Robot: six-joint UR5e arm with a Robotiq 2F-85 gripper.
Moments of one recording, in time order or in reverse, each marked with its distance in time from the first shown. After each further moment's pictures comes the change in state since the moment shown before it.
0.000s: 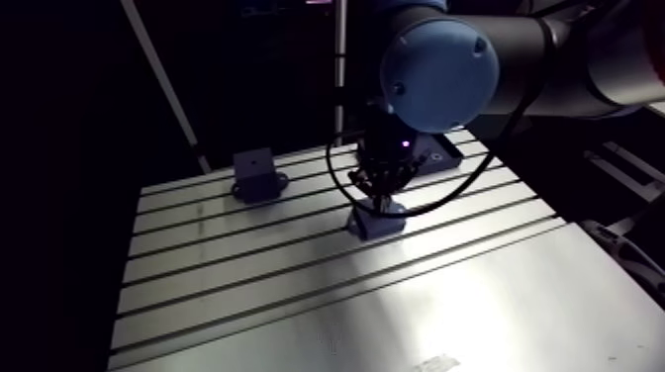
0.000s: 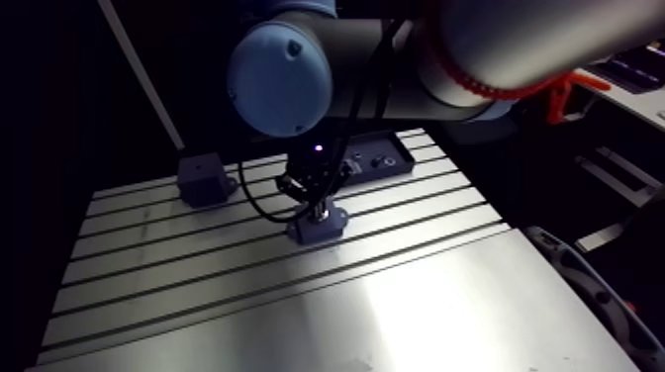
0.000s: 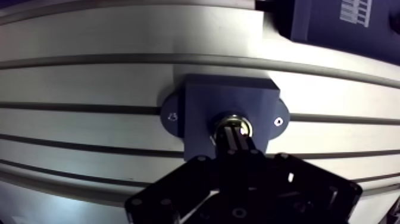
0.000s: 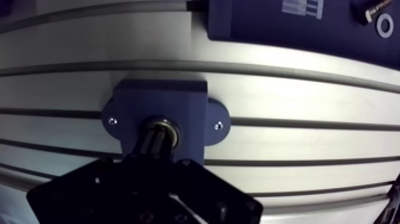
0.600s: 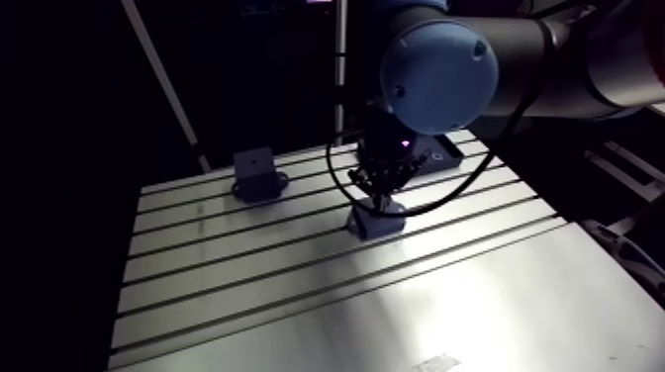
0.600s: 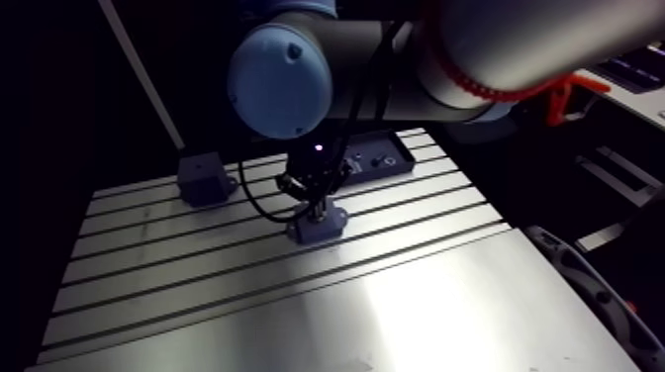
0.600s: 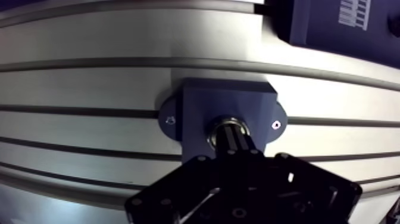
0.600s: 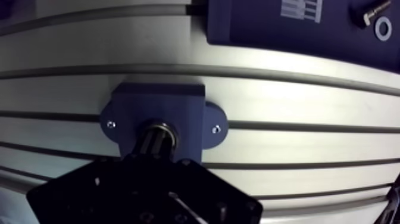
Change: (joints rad) arm 0.001 0.002 0.003 -0.017 0.000 -0.001
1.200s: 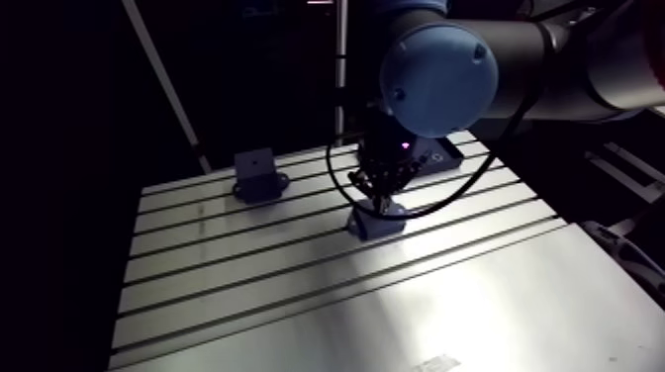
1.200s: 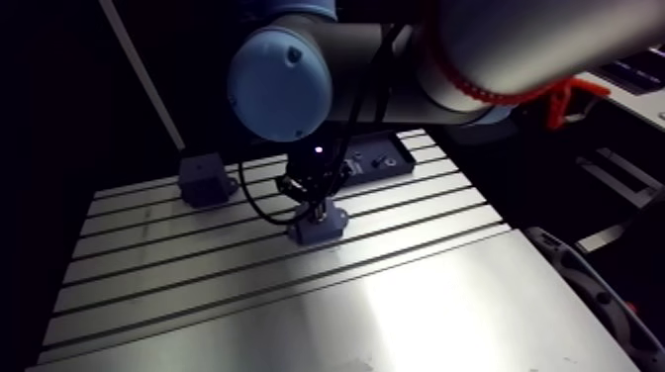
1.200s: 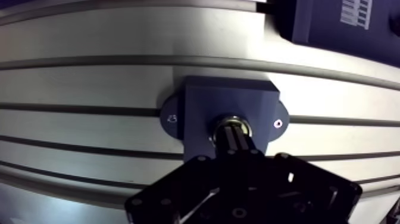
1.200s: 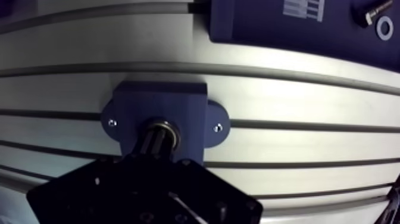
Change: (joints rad) arm 0.002 -0.003 0.006 -0.002 0.000 -0.001
